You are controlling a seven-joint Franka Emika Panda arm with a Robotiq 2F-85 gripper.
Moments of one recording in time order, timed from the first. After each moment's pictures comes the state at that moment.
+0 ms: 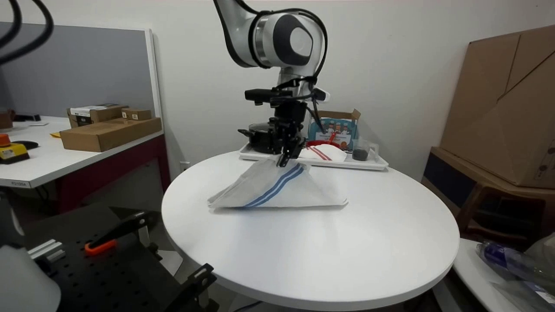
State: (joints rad) arm 0.02 0.34 -0.04 -2.18 0.00 2.33 0.23
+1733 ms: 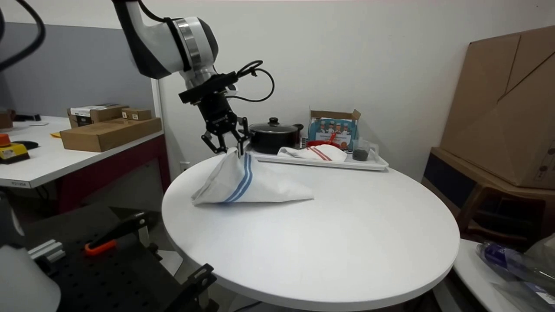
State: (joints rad) arm 0.29 0.28 0.15 -2.32 -0.81 2.16 0.16
